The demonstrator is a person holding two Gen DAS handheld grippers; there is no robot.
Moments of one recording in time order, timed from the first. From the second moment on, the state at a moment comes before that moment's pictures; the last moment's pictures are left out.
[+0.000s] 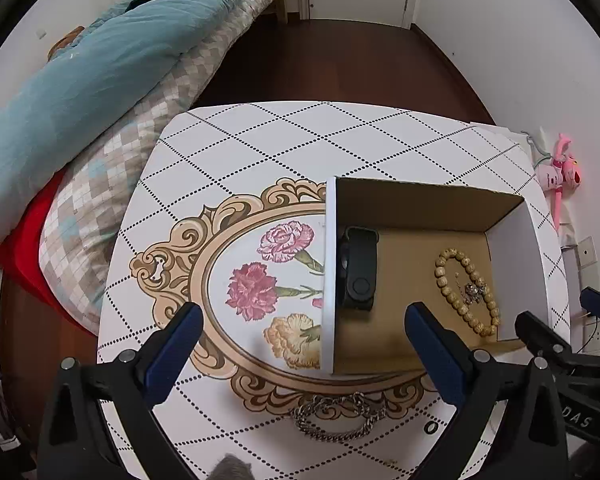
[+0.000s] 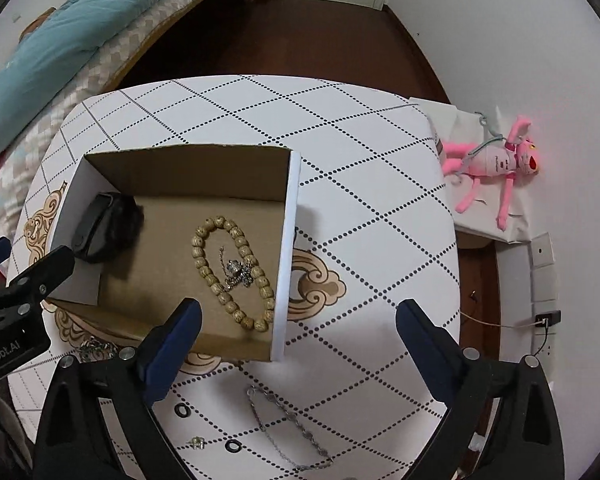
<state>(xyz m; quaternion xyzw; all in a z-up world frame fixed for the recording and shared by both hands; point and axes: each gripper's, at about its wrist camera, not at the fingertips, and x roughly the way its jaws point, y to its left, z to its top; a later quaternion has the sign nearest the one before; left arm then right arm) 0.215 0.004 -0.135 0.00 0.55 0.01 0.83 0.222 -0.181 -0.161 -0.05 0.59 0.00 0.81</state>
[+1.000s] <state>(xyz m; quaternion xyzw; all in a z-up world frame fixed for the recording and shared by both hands) 0.122 0.019 -0.026 -0.04 0.47 0.01 0.88 0.119 -0.200 -0.021 0.03 0.46 -0.01 0.89</state>
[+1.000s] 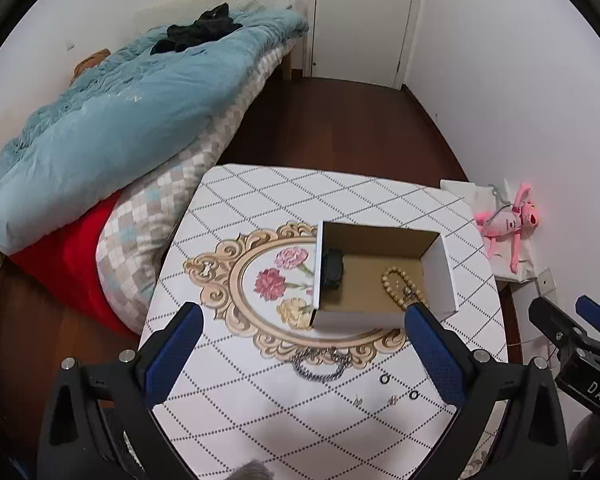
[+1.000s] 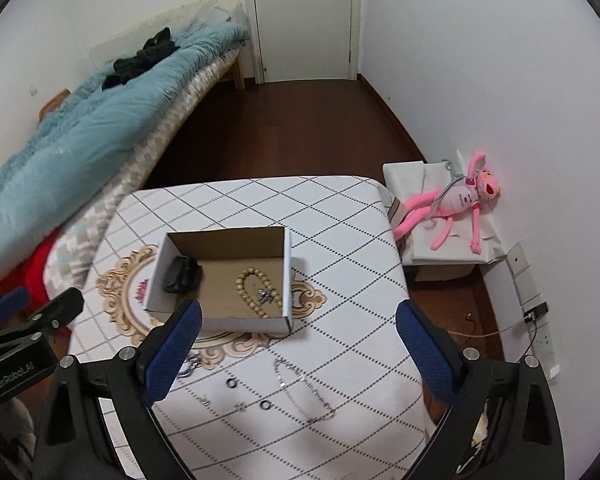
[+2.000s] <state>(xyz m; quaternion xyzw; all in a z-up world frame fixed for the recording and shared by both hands) 0.147 0.025 -0.205 -0.04 0.60 0.01 0.80 0.089 -0.254 -0.217 0.09 0.60 -0.06 0.79</state>
